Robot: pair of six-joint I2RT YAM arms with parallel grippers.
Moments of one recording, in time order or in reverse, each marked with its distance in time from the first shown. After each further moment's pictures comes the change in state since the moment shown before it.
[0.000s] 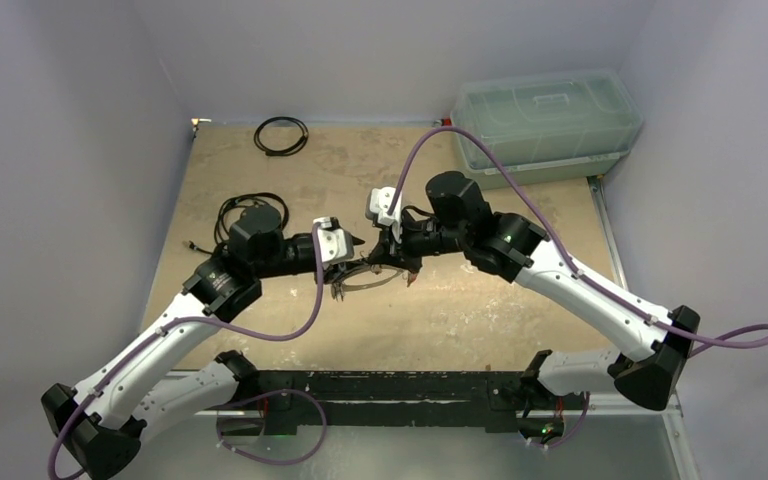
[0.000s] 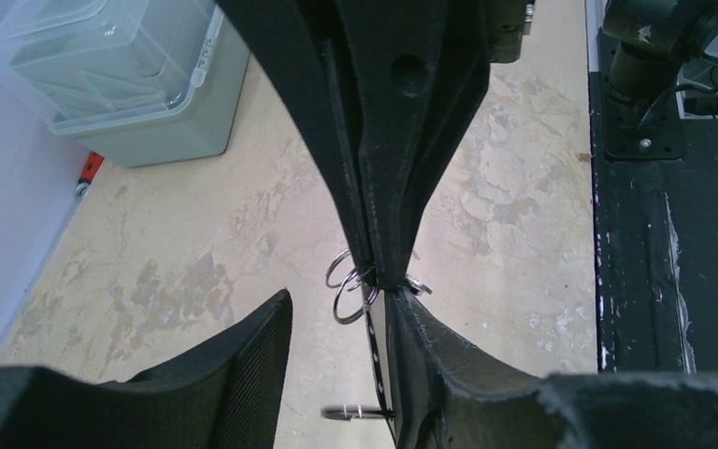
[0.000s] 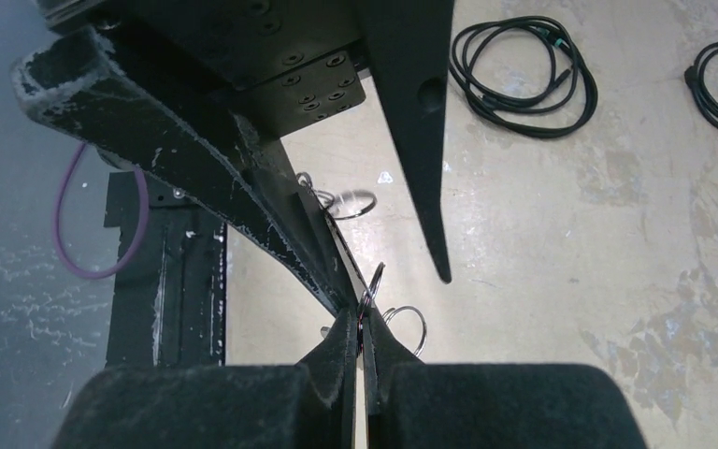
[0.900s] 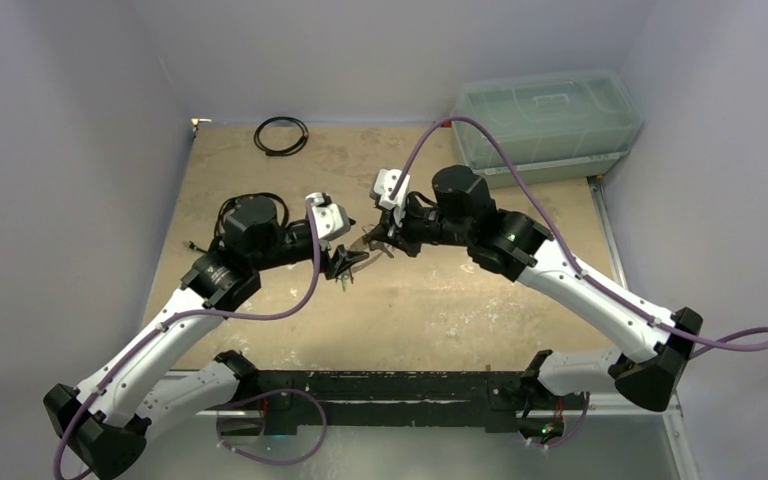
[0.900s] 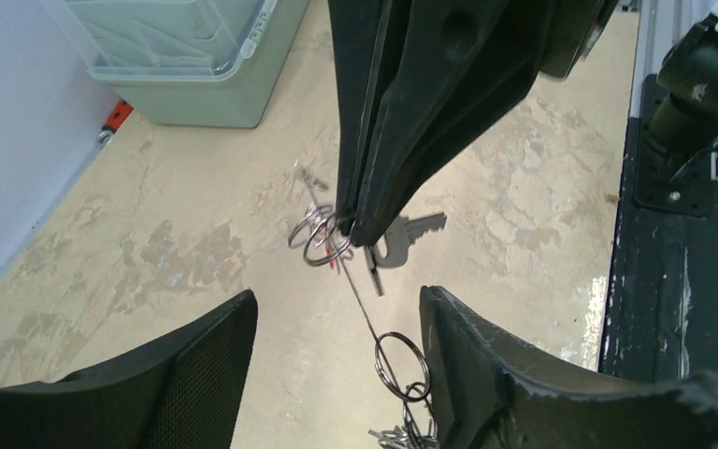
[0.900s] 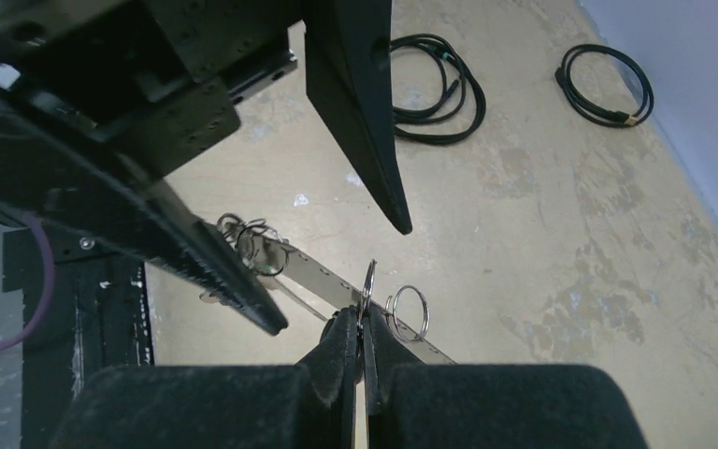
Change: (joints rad) left arm 0.039 0.025 0.044 0.002 -0.076 -0.138; right arm -0.010 0.009 0.014 0.087 0.193 0.032
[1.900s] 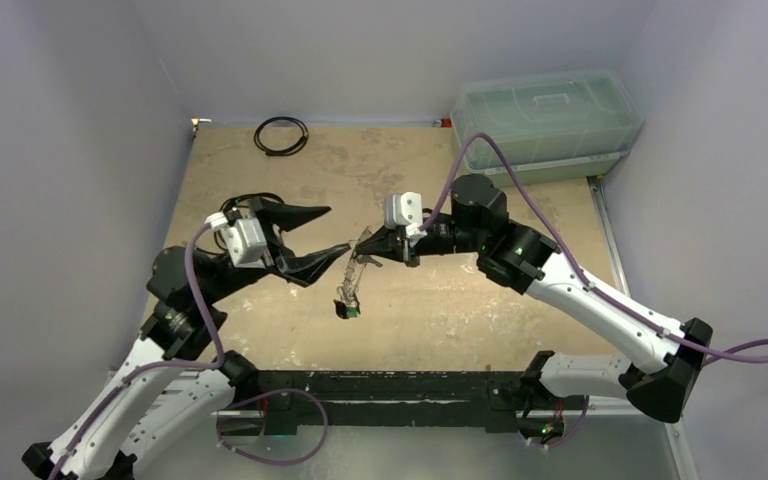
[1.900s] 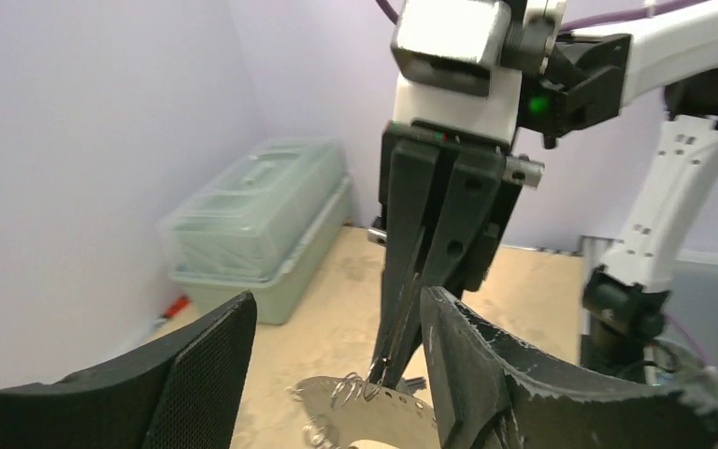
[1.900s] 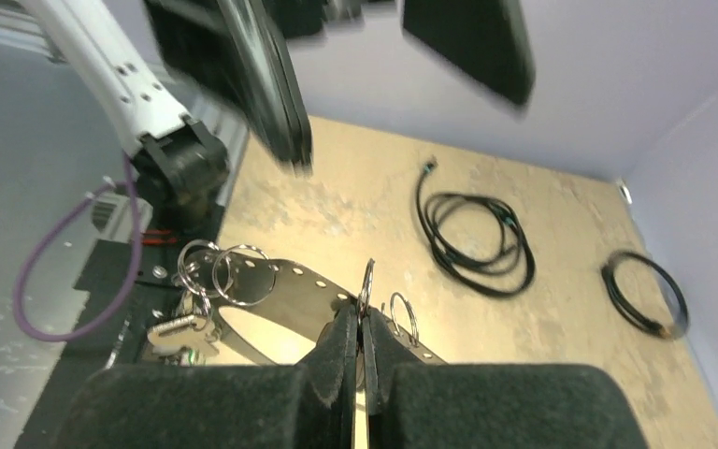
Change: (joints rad) left arm 0.001 -0.292 -0.159 0.478 0.010 -0.354; right arm 0.000 -0.106 -0.142 0.278 -0.378 -0.101
